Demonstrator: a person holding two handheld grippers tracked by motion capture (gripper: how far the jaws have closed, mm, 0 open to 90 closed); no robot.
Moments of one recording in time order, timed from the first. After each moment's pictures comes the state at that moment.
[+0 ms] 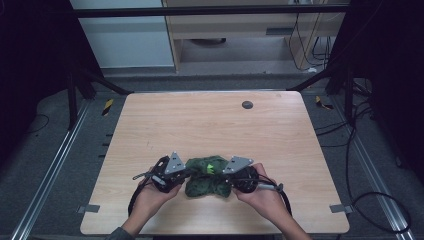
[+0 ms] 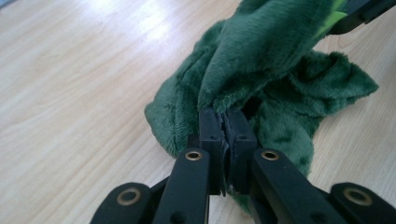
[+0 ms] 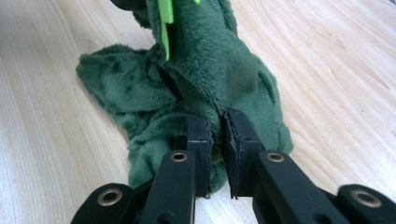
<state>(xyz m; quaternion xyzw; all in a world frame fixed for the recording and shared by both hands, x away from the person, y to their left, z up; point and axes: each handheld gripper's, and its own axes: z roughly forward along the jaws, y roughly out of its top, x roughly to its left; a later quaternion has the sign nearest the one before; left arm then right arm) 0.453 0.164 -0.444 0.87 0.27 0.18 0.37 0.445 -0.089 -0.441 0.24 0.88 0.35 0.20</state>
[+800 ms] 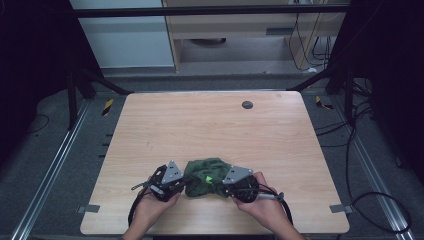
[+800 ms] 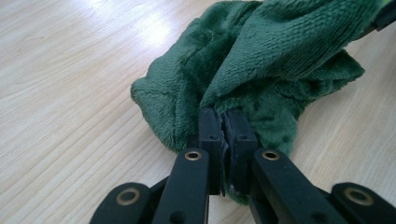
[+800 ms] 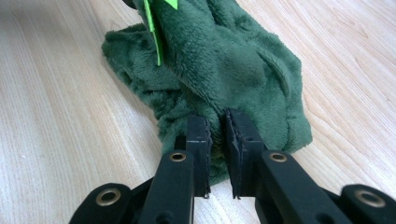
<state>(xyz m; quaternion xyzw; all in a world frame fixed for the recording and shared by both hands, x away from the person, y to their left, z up) 0.436 0.169 -0.461 0.86 0.28 0.18 0.39 0.425 -0.089 -0.453 0.23 0.89 0.34 0.19</state>
